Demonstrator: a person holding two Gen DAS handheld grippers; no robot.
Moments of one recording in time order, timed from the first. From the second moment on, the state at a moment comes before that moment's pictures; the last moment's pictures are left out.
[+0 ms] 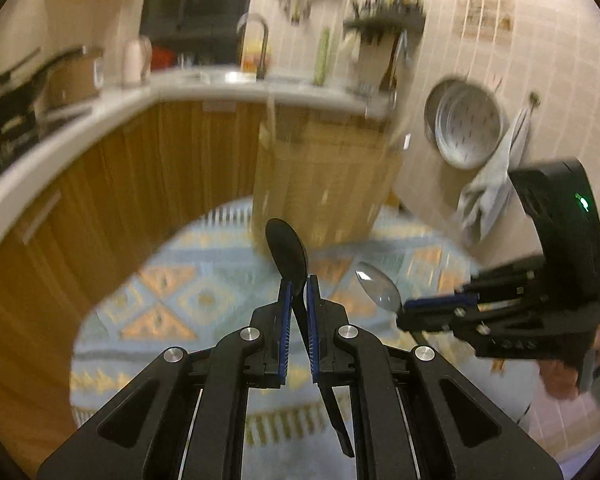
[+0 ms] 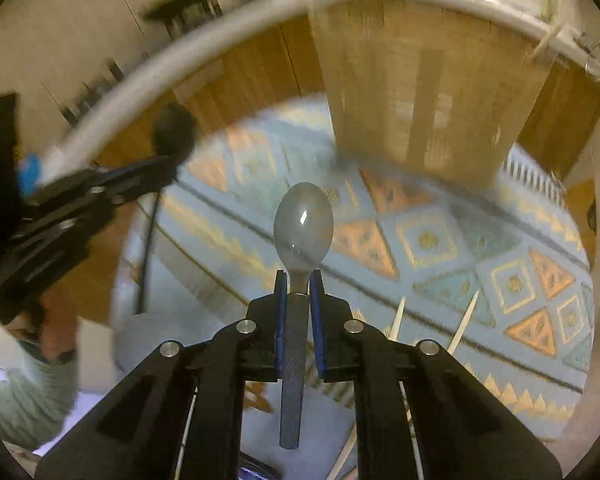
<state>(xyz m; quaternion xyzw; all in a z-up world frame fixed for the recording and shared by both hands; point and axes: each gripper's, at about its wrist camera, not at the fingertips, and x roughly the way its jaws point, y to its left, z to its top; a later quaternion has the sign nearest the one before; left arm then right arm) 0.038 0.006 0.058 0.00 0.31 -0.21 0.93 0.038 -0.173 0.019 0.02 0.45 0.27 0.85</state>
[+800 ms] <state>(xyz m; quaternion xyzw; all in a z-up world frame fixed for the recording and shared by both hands) 0.160 -0.114 0.110 0.01 0.06 -0.12 0.99 0.152 -0.254 0.105 0.08 0.10 0.06 0.99</state>
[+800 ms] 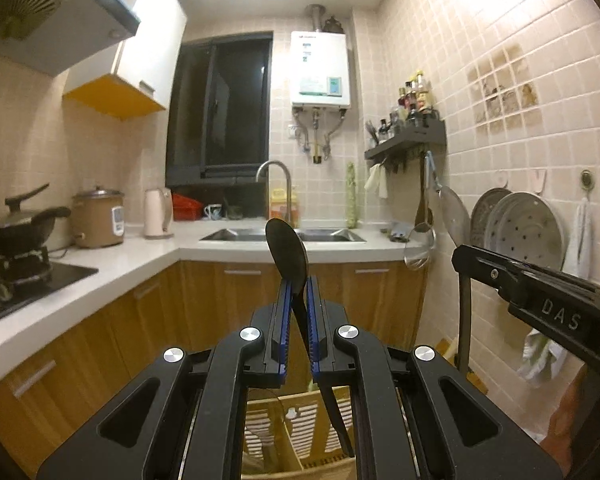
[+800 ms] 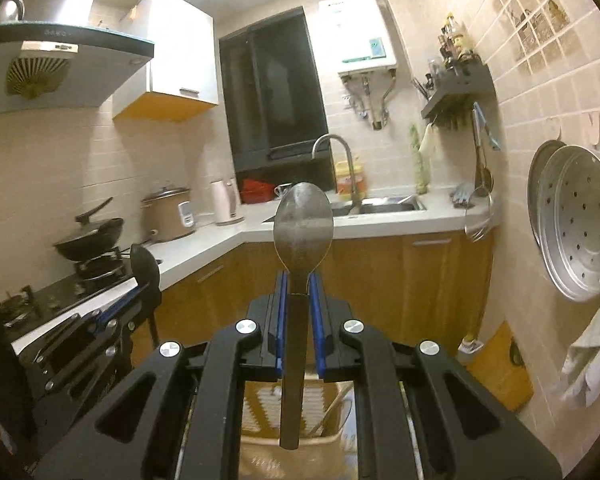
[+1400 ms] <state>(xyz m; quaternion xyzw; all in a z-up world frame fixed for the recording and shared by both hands) 0.186 -0.120 0.067 0.03 0.06 -0.09 0.99 0.168 -0.244 0.054 0.05 0.08 0.03 1.00</state>
